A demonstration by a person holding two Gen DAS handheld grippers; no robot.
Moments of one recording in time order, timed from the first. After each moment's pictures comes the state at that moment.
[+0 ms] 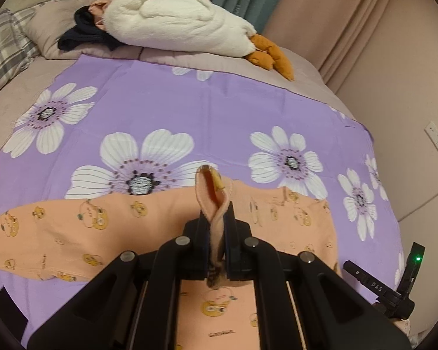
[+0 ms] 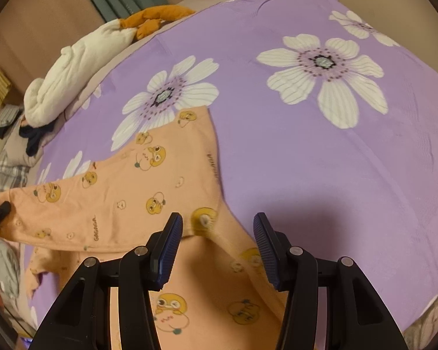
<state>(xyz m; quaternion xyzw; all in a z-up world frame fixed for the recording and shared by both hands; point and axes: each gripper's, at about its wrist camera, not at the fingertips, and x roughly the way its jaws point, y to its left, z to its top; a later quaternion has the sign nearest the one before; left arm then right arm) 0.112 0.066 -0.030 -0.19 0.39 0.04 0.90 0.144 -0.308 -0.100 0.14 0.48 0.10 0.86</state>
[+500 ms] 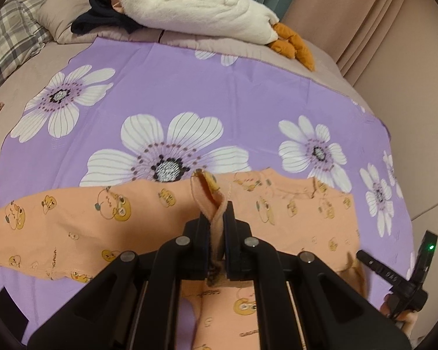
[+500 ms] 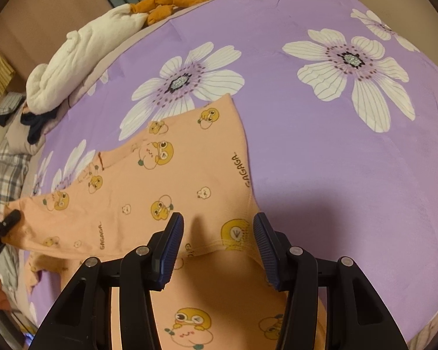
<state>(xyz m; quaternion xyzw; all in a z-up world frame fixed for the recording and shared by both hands) 0.112 0.092 -0.062 -0.20 0.42 0.07 0.88 0.157 -0.280 -0.107 0.13 0.49 0.12 0.85</state>
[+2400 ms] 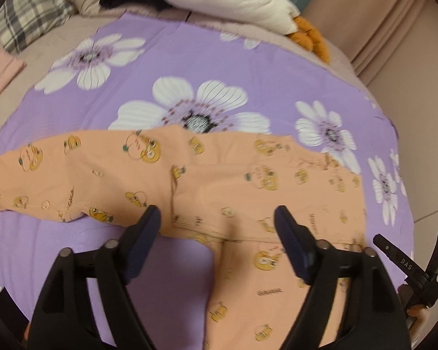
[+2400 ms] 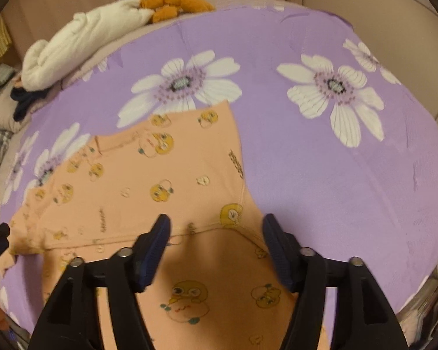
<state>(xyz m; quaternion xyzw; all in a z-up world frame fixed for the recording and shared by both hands) 0.053 0.090 -0.070 -0.22 0.43 0.09 0.87 0.127 -0.263 -0.075 0.04 0.47 0.07 0.88</state>
